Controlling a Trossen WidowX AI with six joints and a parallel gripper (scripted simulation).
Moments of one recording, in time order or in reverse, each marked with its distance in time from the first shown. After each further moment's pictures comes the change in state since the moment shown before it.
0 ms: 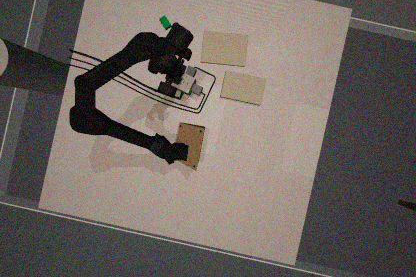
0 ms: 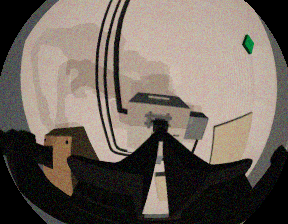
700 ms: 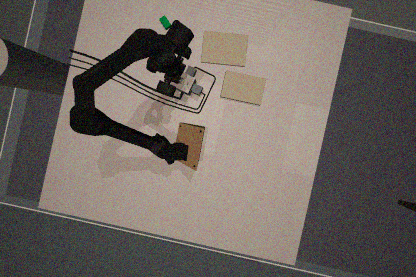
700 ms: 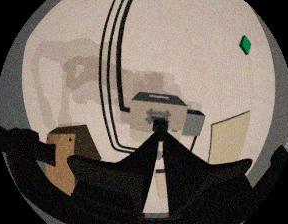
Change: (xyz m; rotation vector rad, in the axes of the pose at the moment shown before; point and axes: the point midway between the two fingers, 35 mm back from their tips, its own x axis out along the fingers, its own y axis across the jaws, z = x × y) arm -0.013 0.000 0.000 0.001 -0.003 0.001
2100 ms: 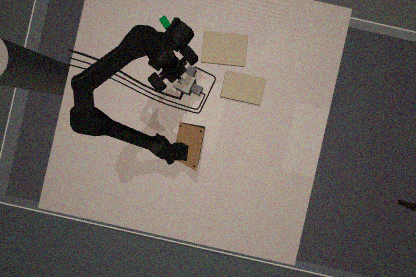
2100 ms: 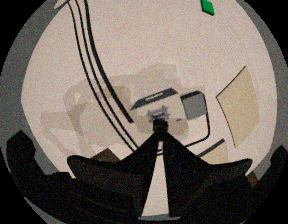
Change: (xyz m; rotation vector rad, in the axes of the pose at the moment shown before) arm -0.012 0.000 0.000 0.471 0.000 0.001
